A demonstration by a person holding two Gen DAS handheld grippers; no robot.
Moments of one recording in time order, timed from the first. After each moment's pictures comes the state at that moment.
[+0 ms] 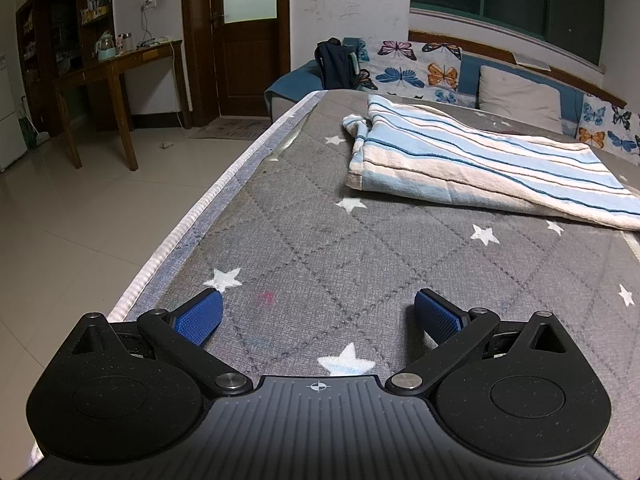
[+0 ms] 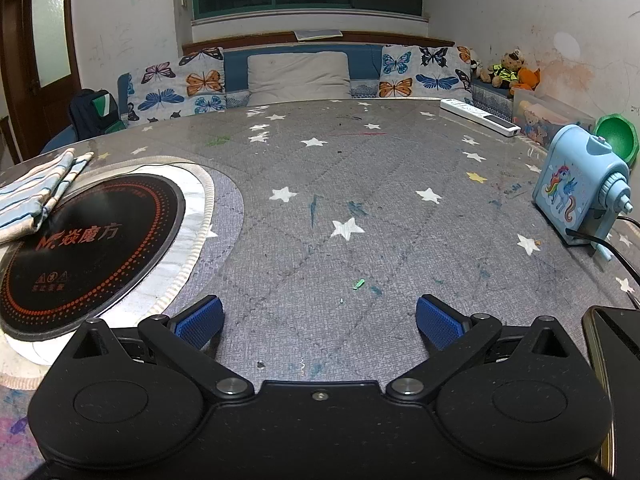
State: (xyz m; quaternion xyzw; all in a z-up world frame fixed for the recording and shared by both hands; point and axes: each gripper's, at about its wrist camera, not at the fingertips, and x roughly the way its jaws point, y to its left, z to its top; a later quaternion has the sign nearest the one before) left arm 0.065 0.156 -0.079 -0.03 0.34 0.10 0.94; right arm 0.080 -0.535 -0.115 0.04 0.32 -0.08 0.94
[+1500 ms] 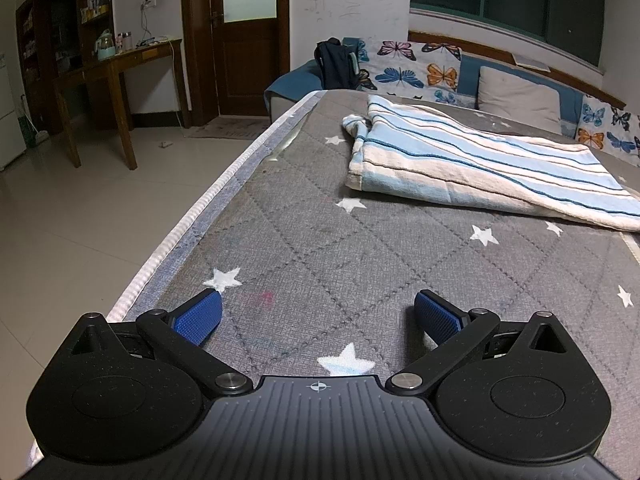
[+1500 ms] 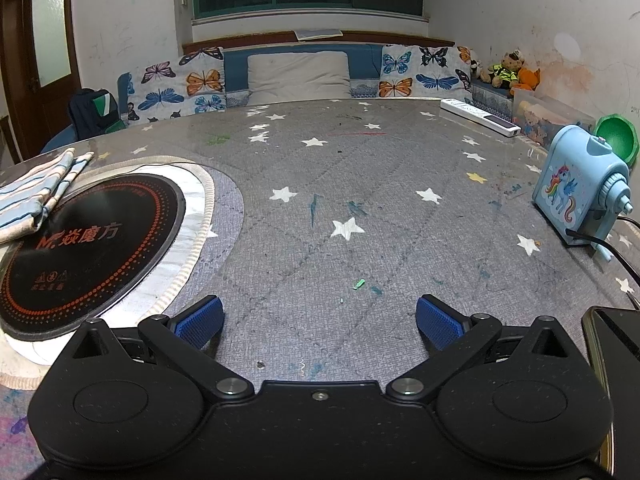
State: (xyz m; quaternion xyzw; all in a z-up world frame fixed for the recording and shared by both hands) left arm 0.060 0.177 -0.084 -0.03 0.34 0.10 0.94; right arm 0.077 -0.540 -0.112 0.04 0.33 -0.08 0.94
